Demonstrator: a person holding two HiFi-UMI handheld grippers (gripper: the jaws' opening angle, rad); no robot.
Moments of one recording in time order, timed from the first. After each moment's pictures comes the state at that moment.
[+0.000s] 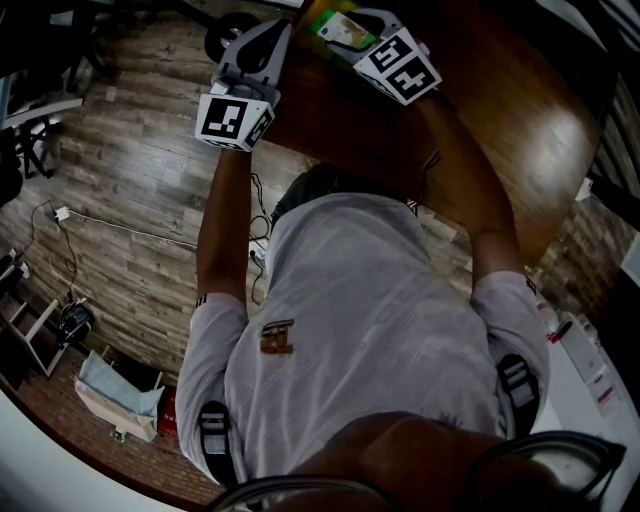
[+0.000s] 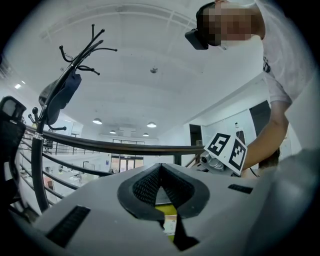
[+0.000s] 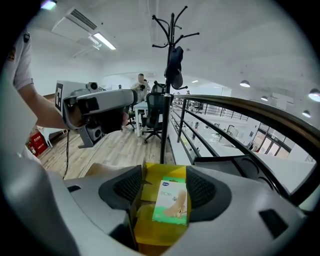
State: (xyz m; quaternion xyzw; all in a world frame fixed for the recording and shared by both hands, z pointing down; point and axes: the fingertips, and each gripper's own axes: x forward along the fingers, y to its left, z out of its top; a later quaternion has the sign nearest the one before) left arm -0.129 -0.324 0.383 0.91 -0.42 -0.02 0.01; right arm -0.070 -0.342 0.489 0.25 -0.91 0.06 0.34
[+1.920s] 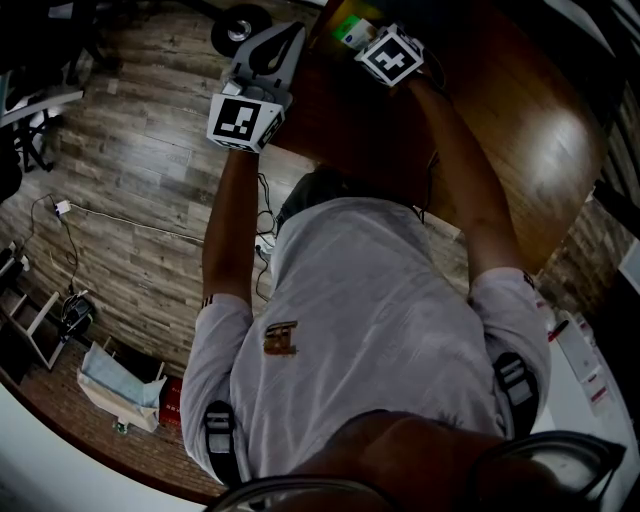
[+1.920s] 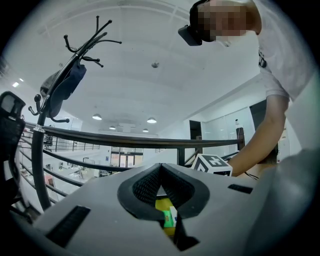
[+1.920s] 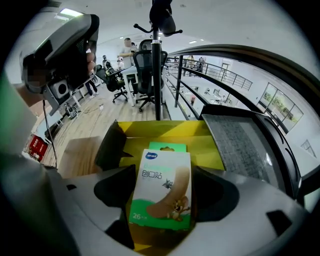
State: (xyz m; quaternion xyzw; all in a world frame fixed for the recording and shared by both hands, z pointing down) left arm -0.165 -0.365 0.418 0.91 -0.42 0.00 0.02; right arm -0.075 -0.379 0.620 0.23 -0.81 0.17 0.51
